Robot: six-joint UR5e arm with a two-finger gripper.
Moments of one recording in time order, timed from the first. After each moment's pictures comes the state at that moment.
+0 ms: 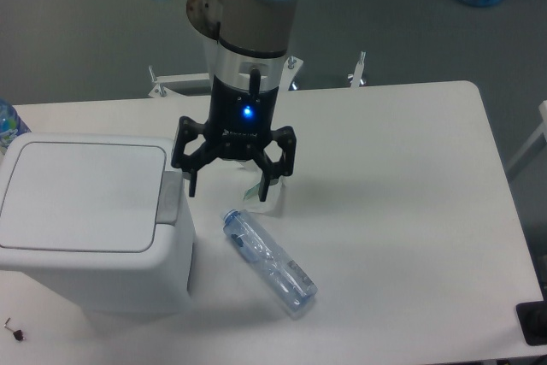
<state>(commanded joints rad) 2.36 -1.73 -1.53 -1.03 1.22 0.21</state>
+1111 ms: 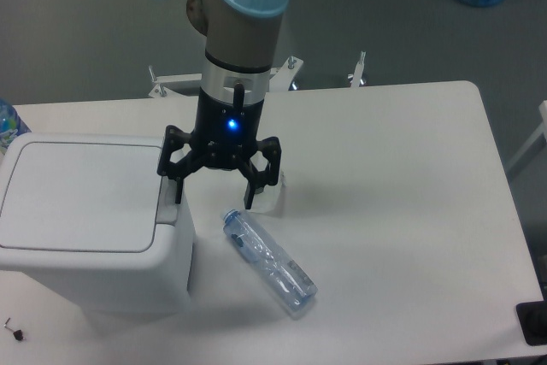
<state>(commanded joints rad) 2.35 -1.75 -1.54 -1.03 1.22 0.21</state>
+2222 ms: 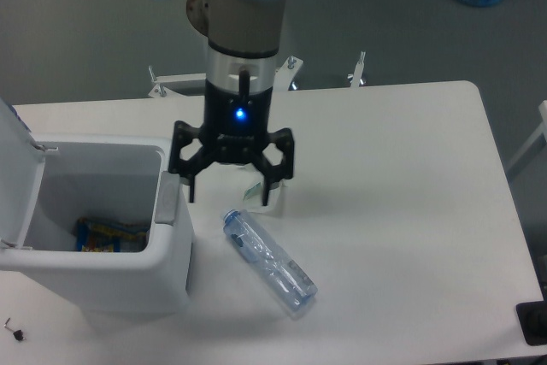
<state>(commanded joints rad) 2.40 -1.73 -1.44 -1.04 1.43 0.31</state>
